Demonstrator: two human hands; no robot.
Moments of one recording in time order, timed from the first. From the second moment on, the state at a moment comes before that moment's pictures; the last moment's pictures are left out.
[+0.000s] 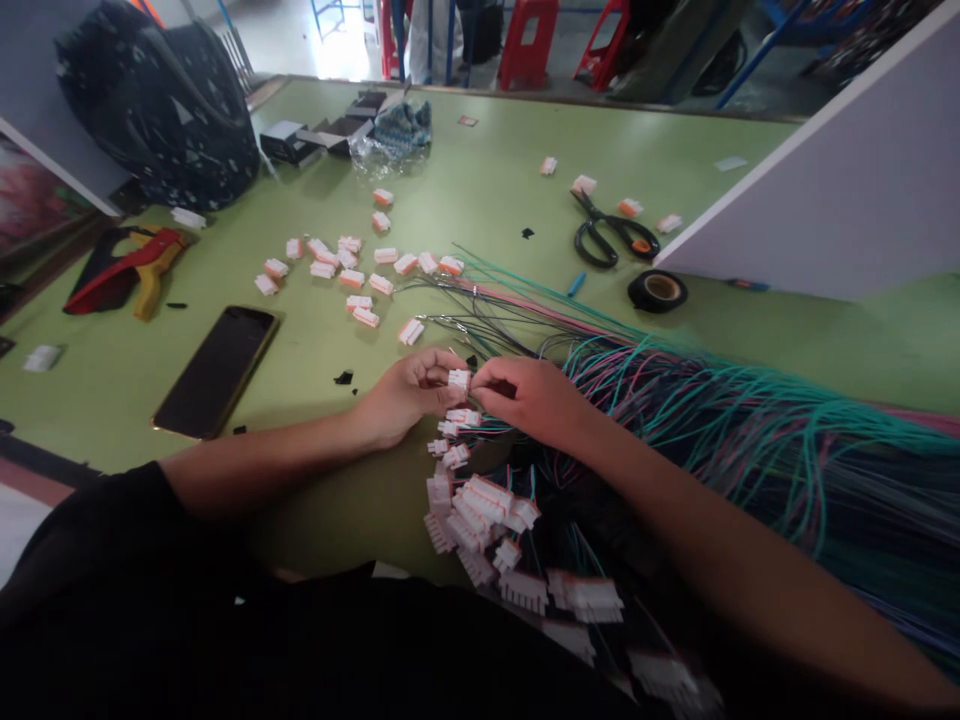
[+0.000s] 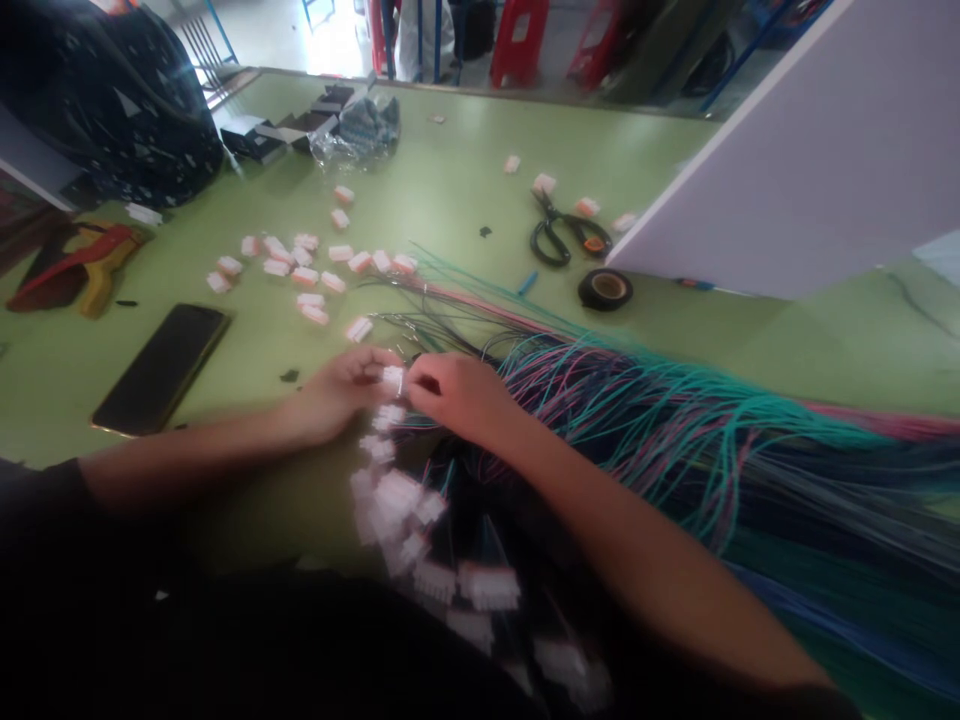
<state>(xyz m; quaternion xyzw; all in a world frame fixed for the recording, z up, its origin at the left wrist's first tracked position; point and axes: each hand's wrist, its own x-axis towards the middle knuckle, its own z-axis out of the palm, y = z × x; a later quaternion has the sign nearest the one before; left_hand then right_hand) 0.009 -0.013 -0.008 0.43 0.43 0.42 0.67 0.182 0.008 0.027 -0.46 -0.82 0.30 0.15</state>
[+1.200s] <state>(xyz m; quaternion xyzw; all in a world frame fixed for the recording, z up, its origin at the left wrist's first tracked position) -0.001 -0.034 0.010 0.74 0.38 0.34 0.45 0.193 0.027 0.032 -0.53 -0.85 0.02 -0.07</state>
